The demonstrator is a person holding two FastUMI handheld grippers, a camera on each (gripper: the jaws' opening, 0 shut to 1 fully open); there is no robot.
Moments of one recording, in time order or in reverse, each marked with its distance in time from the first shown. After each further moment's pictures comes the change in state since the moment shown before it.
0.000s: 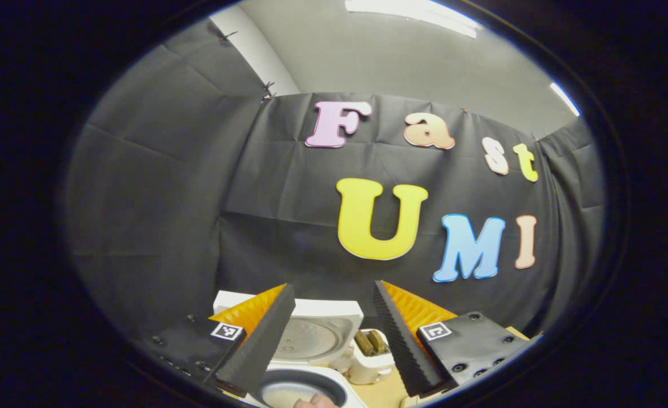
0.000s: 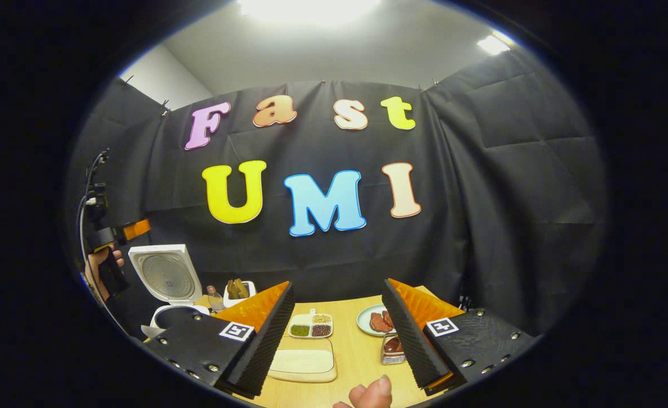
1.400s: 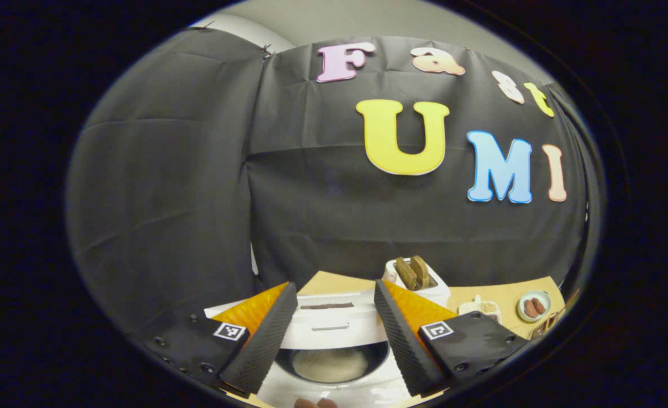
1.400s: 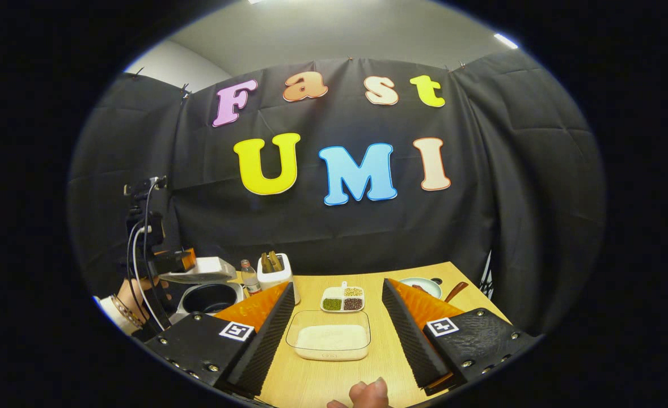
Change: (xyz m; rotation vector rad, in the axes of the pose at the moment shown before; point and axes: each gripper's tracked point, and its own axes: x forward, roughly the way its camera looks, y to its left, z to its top) left arm -0.072 0.012 -0.173 0.131 0.339 0.146; right arm -0.019 0.052 -0.046 0.002 0.163 0.125
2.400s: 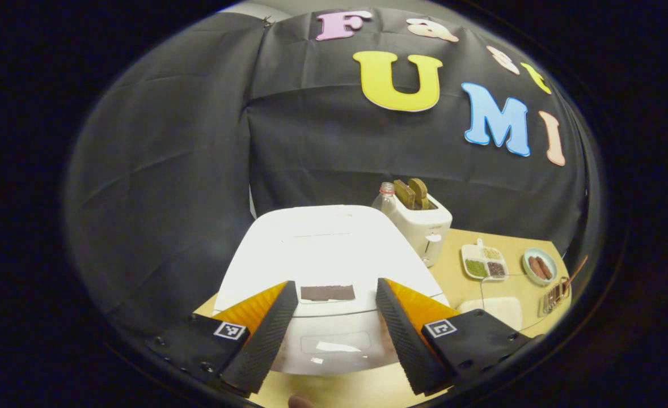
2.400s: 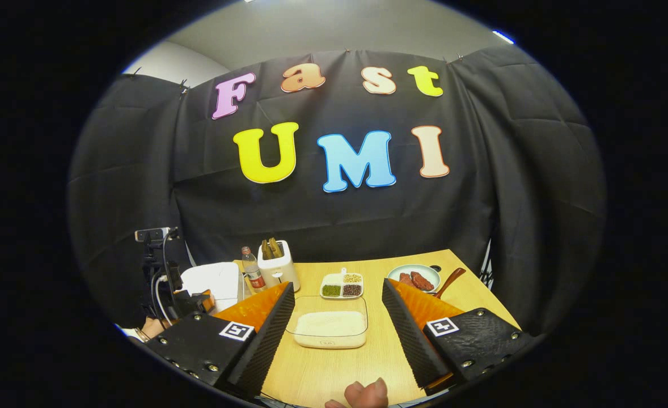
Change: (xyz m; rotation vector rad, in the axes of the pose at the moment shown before) left arm -0.038 0.000 -0.136 -0.043 0.230 -0.006; right arm -0.014 -0.020 -0.021 0.011 0.053 0.010
